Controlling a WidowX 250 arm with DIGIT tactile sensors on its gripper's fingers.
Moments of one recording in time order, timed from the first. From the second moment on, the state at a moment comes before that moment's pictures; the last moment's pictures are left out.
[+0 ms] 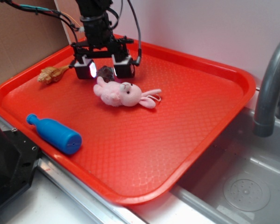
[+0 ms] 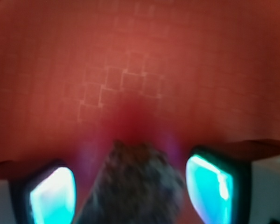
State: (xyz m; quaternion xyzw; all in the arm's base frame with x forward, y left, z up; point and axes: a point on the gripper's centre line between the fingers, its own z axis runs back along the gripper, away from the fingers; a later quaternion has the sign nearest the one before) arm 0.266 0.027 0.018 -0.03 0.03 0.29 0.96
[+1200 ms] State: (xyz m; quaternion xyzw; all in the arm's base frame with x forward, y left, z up) arm 0.211 0.010 0.149 -0.01 -0.03 0.13 0.99
